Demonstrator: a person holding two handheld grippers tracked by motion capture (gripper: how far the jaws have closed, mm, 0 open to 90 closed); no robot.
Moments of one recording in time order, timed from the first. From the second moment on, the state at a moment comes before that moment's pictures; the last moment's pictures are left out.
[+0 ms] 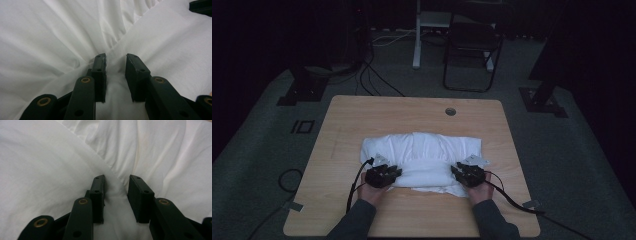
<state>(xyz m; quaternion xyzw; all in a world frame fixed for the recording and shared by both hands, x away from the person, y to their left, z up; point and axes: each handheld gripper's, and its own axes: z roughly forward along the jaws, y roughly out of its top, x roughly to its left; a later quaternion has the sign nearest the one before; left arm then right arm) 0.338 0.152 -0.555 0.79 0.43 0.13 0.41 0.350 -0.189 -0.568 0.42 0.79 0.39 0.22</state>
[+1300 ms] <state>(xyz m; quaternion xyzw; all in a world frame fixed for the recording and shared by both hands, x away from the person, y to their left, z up) 0.362 0.221 -0.553 0.72 0.58 0.18 0.34 0.350 -0.188 -0.568 0.42 0.78 0.40 0.22</state>
